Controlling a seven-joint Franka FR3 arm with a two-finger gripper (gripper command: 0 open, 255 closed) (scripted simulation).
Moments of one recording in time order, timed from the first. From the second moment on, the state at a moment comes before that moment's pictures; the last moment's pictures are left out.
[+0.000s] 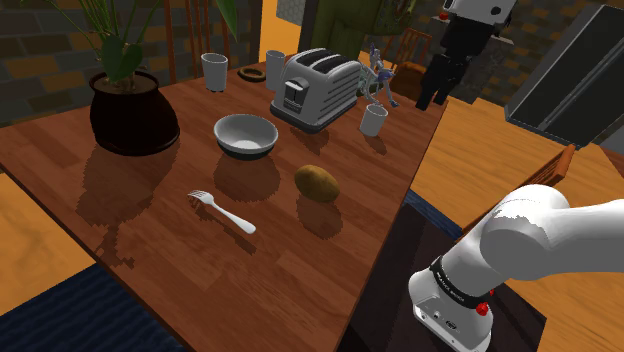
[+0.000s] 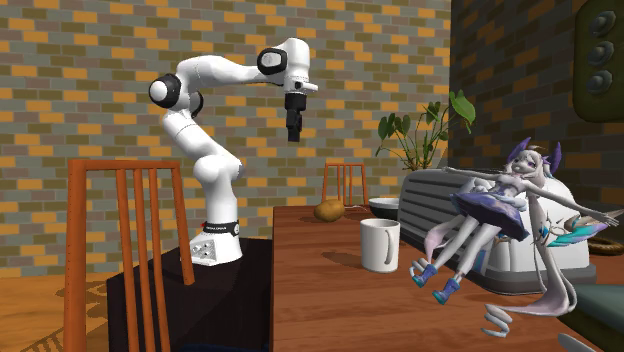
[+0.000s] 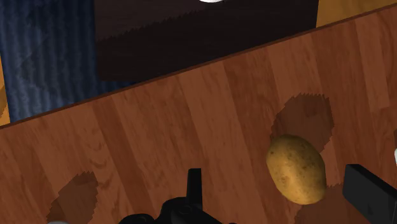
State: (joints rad) arm 0.02 -0.81 -0.04 -2.35 0.02 1.48 -0.06
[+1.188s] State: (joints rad) arm -0.04 -0.35 -0.21 -2.25 -0.10 1.85 -0.27
